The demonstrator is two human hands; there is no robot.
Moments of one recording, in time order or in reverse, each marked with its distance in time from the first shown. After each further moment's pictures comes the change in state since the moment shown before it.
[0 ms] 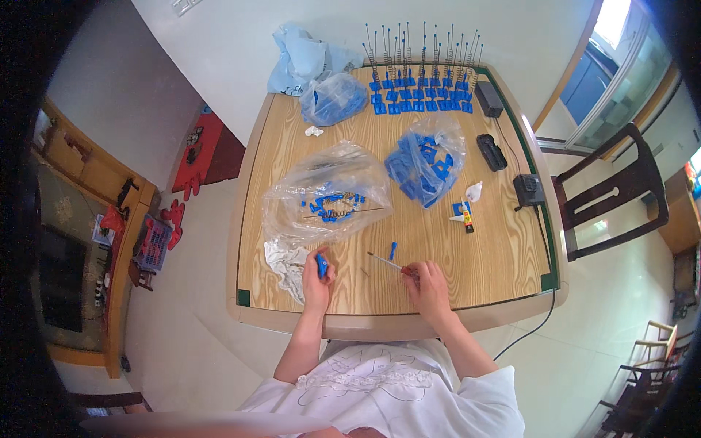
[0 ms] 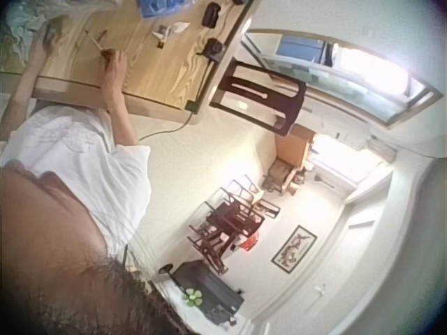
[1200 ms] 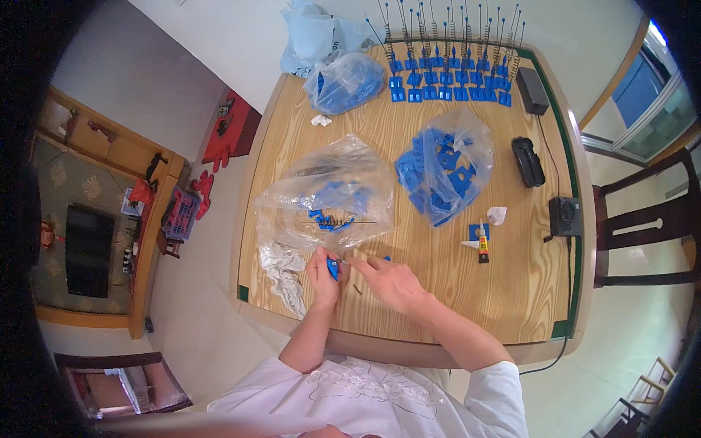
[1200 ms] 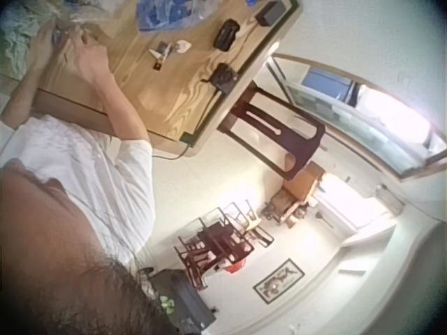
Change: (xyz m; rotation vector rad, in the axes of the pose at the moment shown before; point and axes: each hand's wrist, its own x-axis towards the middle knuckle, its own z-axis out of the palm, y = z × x) left_hand 0.043 -0.033 0.048 0.399 0.276 0.179; right_hand 0.105 -0.005 0.015 0.091 -0.438 -0.425
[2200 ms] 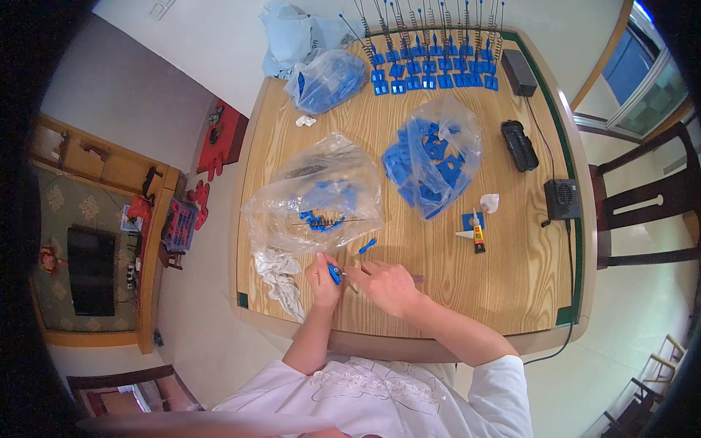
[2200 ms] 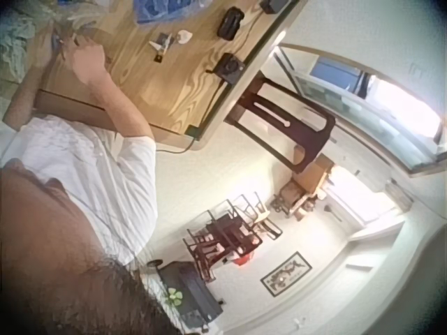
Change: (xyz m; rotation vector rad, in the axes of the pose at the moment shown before) left_hand -0.005 -0.010 -0.001 0.220 -0.072 0.140; right_hand -0.012 0.002 0.014 -0.165 0.112 -0.063
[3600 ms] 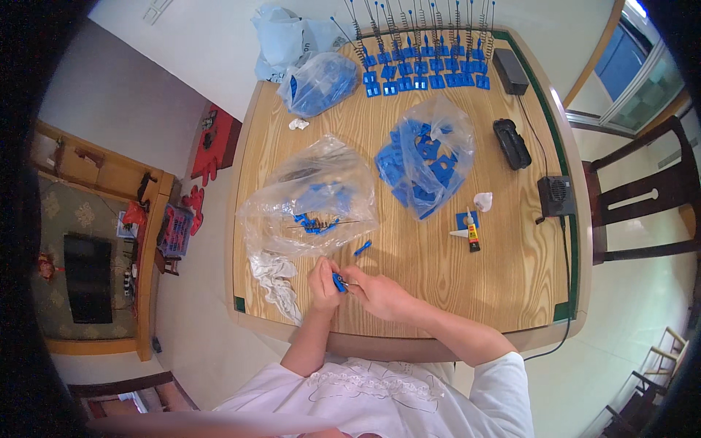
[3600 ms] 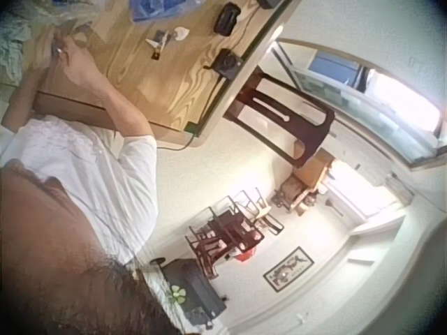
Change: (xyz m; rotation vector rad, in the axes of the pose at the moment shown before) left_hand -0.001 0.022 -0.002 0.171 -0.178 0.233; right_hand -0.005 -0.007 -0.002 0.732 -0.338 0.371
